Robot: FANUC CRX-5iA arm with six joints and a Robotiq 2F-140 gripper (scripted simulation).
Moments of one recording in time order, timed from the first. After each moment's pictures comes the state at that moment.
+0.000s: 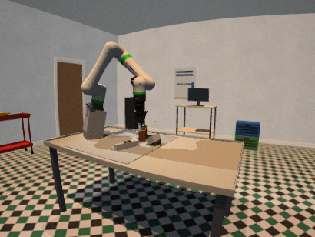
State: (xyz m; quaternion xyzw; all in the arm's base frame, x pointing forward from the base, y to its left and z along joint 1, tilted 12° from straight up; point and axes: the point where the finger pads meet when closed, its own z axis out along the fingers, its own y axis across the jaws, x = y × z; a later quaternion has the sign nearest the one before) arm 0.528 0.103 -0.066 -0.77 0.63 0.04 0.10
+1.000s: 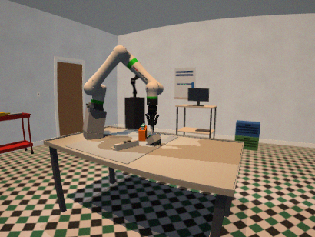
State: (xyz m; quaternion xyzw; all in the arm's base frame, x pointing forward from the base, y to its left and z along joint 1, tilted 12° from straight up) arm 0.566 0.214 -0.079 -0.77 0.63 0.04 0.09
